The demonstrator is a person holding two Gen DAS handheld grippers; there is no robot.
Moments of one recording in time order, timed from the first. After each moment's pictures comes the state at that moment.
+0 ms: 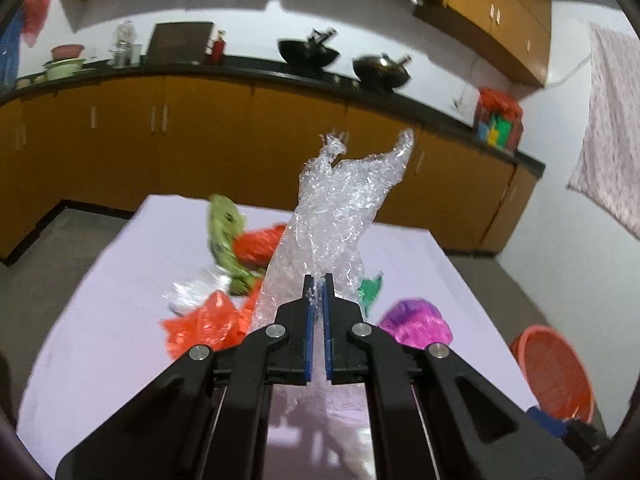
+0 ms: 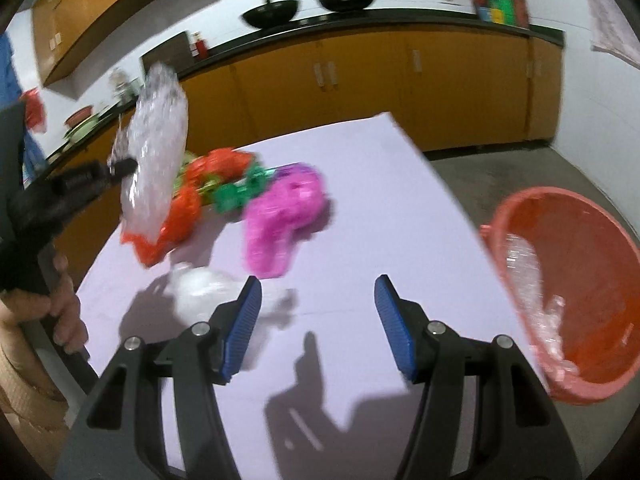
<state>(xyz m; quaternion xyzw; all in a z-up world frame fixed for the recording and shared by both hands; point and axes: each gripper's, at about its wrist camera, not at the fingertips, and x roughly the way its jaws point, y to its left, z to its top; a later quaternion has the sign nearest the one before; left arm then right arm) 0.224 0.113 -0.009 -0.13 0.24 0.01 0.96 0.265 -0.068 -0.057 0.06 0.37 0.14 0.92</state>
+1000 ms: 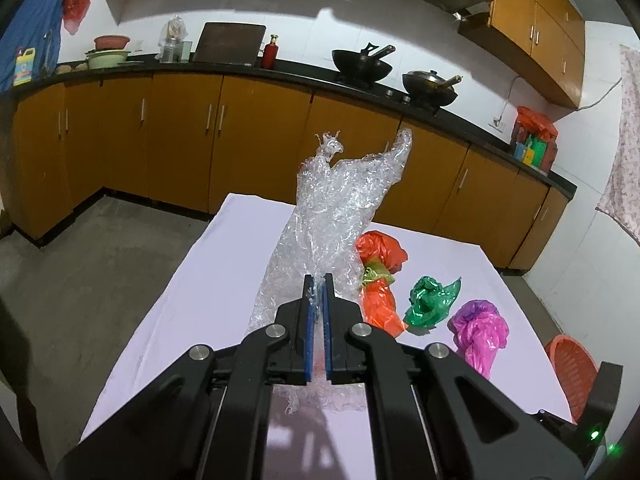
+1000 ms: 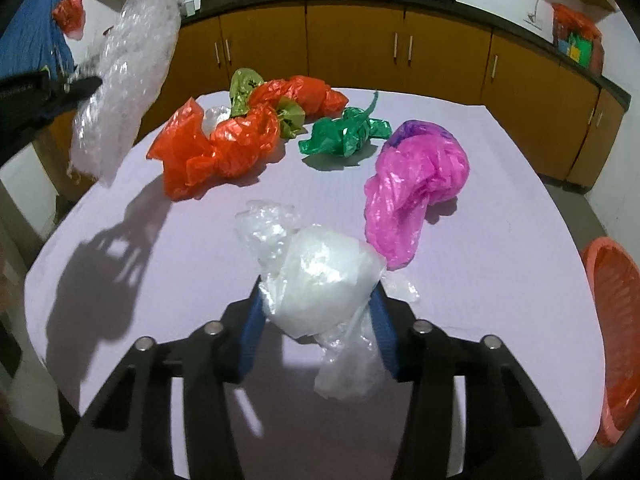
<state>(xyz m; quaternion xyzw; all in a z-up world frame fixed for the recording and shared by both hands) 0.191 0.185 -0.017 -0.14 0.24 0.07 0.96 0.286 0.037 -0.096 -0.06 0.40 0.19 0.89</state>
